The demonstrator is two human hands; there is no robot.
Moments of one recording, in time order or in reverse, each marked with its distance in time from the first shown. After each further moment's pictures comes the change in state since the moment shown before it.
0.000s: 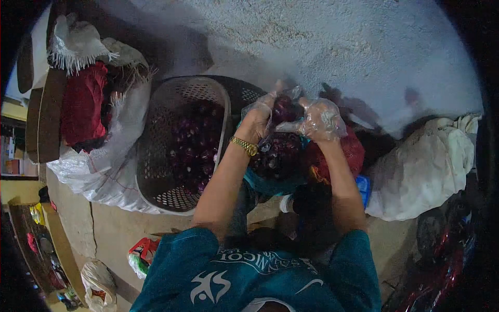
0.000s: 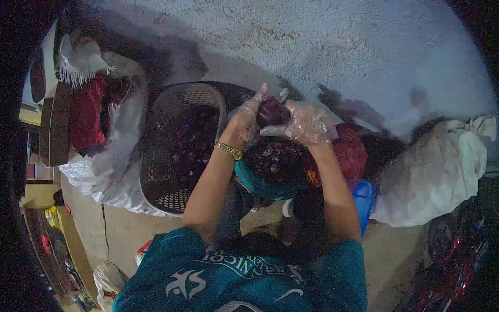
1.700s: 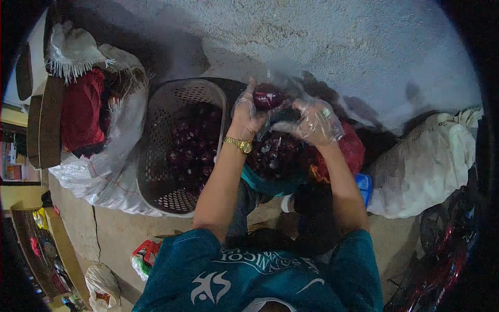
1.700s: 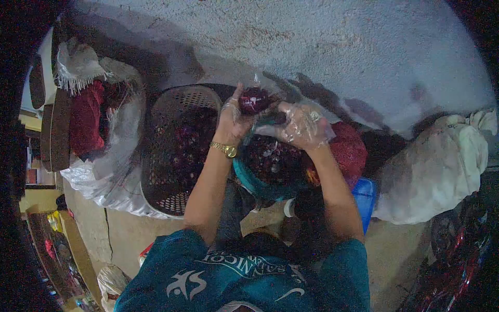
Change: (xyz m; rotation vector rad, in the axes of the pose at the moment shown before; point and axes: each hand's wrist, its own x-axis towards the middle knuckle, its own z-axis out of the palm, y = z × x) left_hand 0.022 0.001 -0.025 -0.484 -0.059 0.029; right_hand 0.004 -0.013 -0.014 0.335 -0.082 0.081
